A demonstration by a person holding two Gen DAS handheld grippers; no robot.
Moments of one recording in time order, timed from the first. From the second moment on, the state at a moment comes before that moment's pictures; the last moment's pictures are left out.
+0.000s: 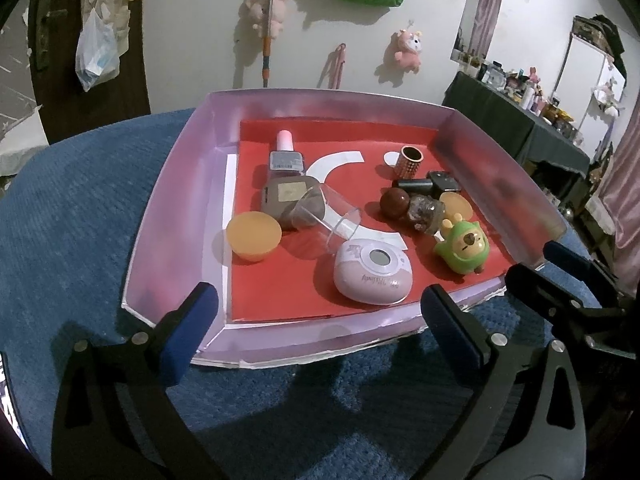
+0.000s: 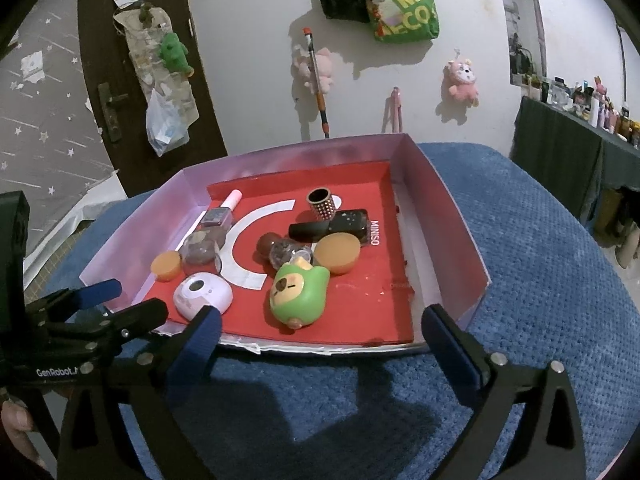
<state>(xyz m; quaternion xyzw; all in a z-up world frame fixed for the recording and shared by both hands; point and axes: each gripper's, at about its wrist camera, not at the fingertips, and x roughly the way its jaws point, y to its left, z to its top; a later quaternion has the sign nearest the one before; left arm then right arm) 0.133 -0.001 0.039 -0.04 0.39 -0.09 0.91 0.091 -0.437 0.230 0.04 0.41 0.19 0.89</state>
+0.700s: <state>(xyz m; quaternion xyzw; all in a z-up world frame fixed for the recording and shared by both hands) 0.135 -0.003 0.033 -0.04 0.40 -0.09 0.91 0.089 -0.431 0.228 0.02 0.41 0.18 0.89</state>
